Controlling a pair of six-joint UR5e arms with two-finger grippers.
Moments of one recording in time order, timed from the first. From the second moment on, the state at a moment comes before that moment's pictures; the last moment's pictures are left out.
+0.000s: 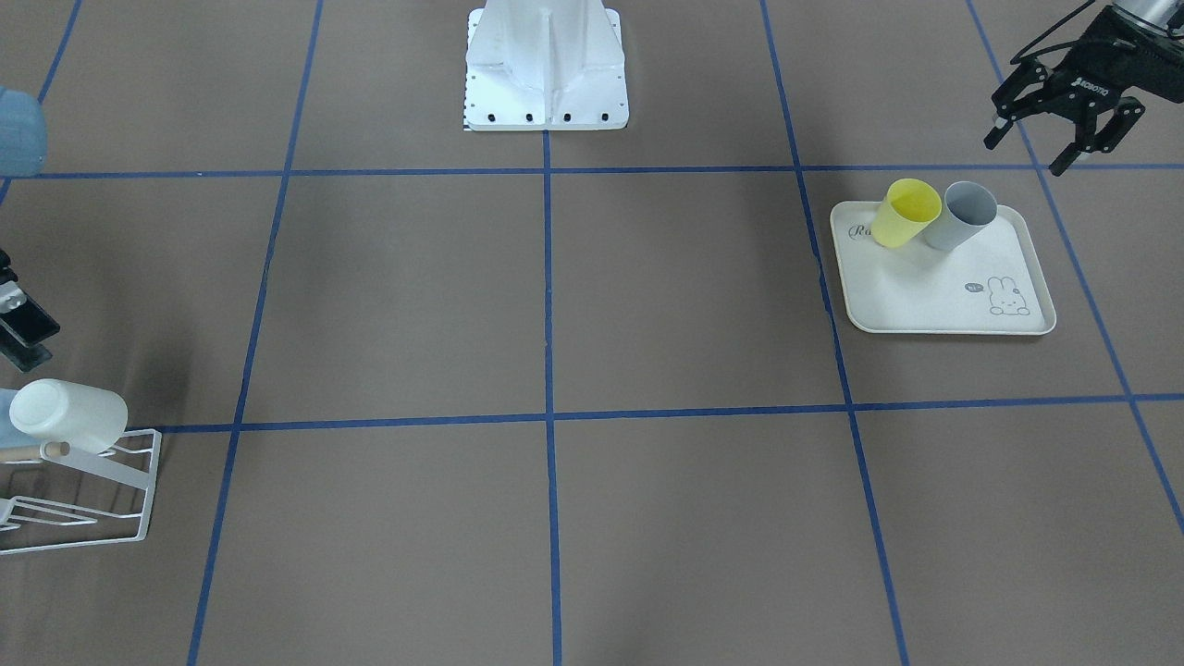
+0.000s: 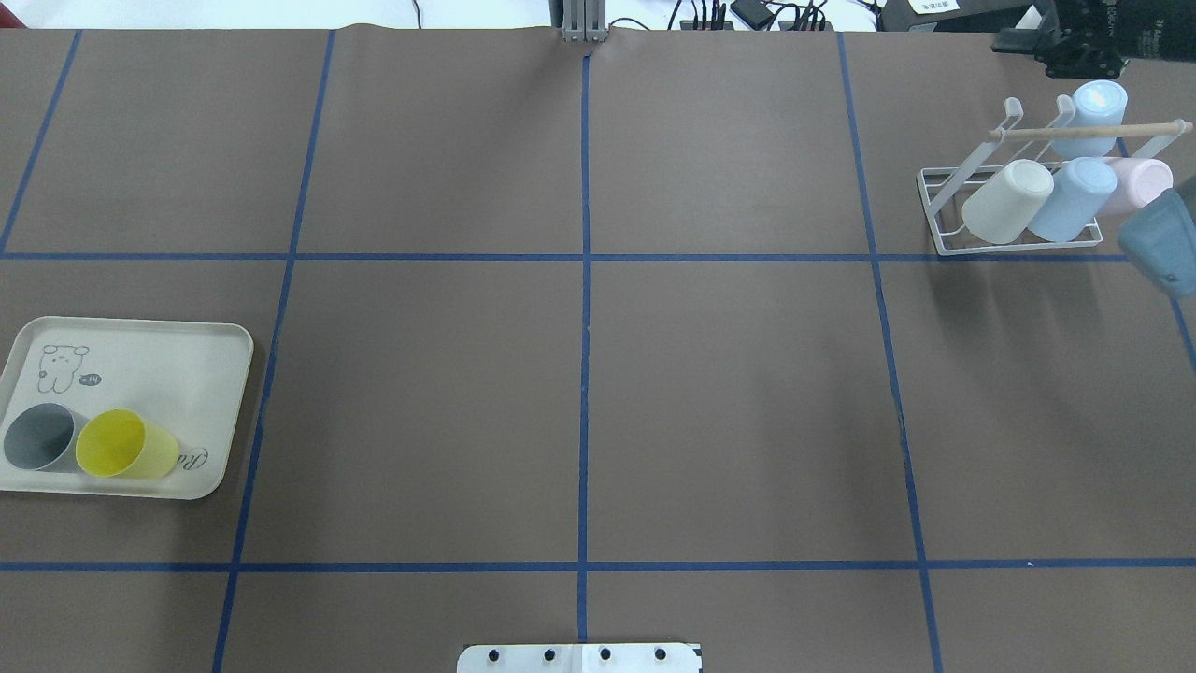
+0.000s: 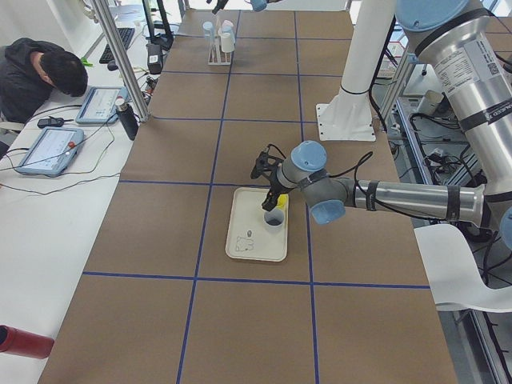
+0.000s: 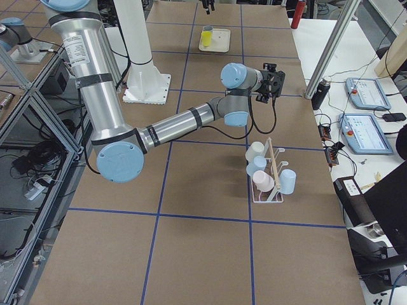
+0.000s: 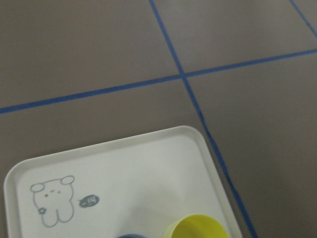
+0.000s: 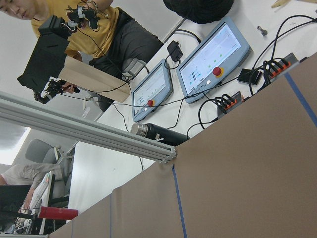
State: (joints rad) left arm -1.01 -1.09 -2.02 -2.55 -2.15 -0.66; right arm 1.19 -1.30 1.71 -0.41 2.08 1.72
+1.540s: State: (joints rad) left arm -0.90 -1.23 -1.81 -2.41 -2.14 -0.60; right arm 1.13 -1.30 1.72 -0.41 2.08 1.77
